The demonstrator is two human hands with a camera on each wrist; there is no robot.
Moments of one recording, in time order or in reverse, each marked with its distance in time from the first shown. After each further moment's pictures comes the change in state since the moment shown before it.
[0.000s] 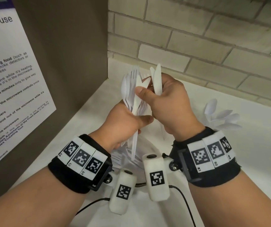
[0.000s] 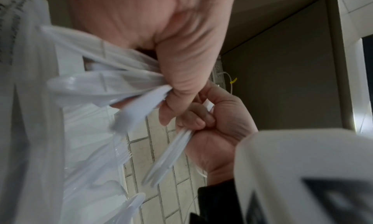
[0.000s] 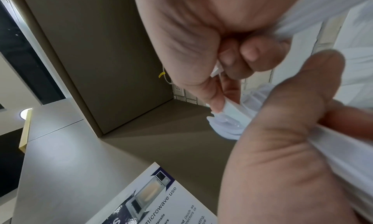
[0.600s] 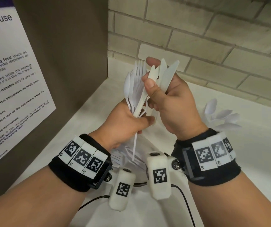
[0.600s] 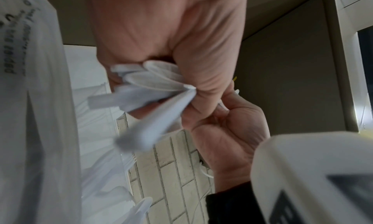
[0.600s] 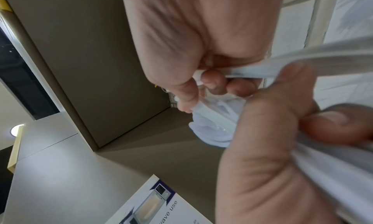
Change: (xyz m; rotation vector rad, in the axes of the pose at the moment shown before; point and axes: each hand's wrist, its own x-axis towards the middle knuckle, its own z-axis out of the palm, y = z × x) left_hand -0.002 0.000 0.000 -0.030 -0.108 0.156; right_hand -0.003 0.002 -0.005 0.366 -0.097 -0.061
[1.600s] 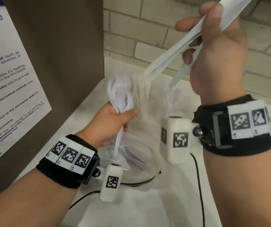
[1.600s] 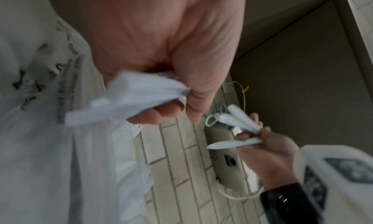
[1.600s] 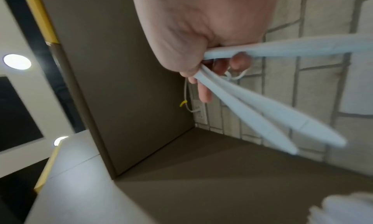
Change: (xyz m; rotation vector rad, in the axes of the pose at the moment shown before) left_hand 0.002 -0.014 -0.021 -0.048 0.086 -0.101; right_hand 0.038 -0.061 -0.029 -0.055 0.354 -0.271
